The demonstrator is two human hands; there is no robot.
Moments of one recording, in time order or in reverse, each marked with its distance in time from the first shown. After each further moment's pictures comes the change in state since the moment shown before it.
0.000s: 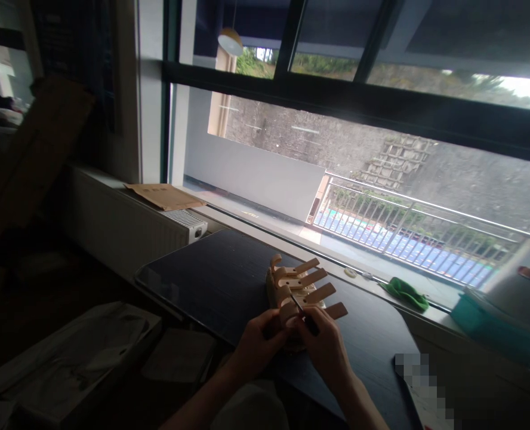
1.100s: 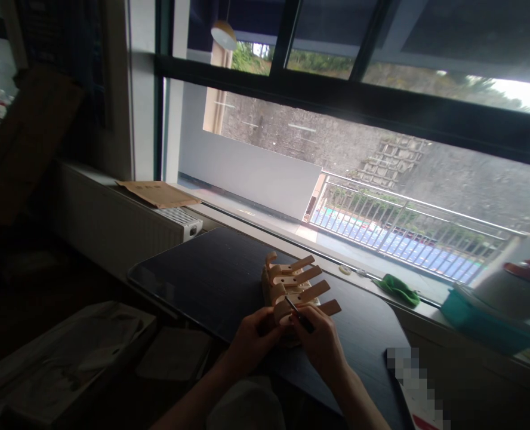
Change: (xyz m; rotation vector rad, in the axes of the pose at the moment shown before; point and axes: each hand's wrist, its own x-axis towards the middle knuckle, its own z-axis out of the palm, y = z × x) left_hand 0.000 -0.001 -0.002 -0.037 -0.021 0.000; right_hand 0.000 0.004 -0.002 0.045 0.009 -0.078
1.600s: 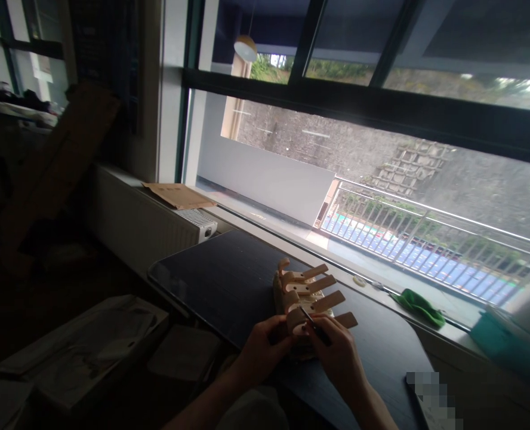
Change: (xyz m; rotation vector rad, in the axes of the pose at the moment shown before) left_hand -0.001 0.004 0.001 -0.082 0.027 -0.043; right_hand 0.001 0.011 -0.003 -0.024 -0.040 -0.069
